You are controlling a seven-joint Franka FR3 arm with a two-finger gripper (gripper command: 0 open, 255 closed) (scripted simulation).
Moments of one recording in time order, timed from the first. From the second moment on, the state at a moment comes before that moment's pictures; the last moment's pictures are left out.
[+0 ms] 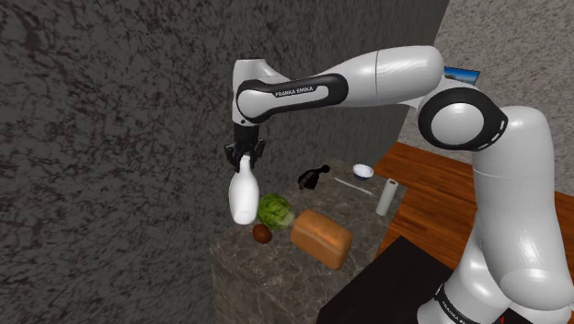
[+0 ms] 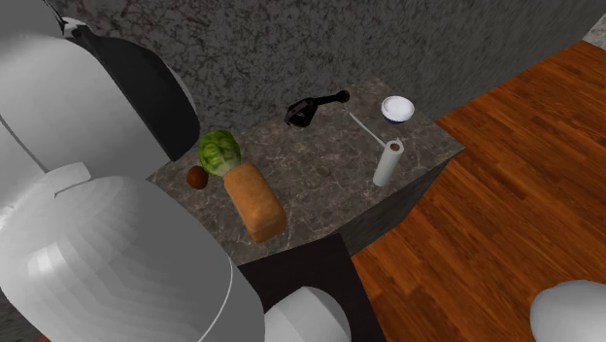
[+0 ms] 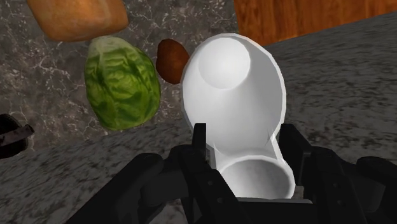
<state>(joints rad) 0.41 0.47 -0.02 -1.42 -0.02 1.94 0.41</state>
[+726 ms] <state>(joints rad) 0.41 0.51 -0.02 -1.52 -0.02 2.07 0.42</state>
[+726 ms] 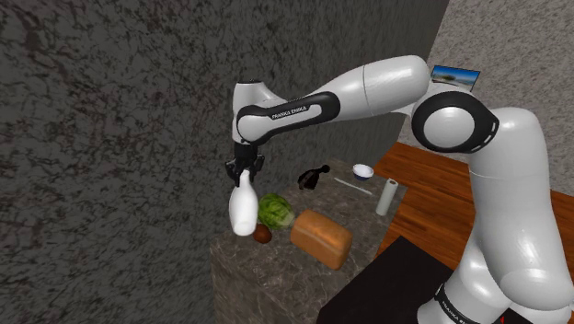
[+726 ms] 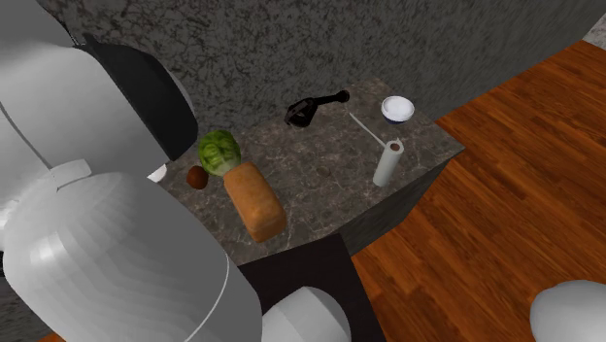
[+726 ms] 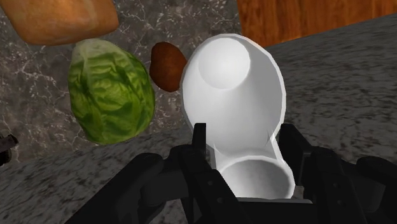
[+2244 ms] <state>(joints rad) 0.41 0.65 -0.02 -1.60 -0.02 2.30 0.42</state>
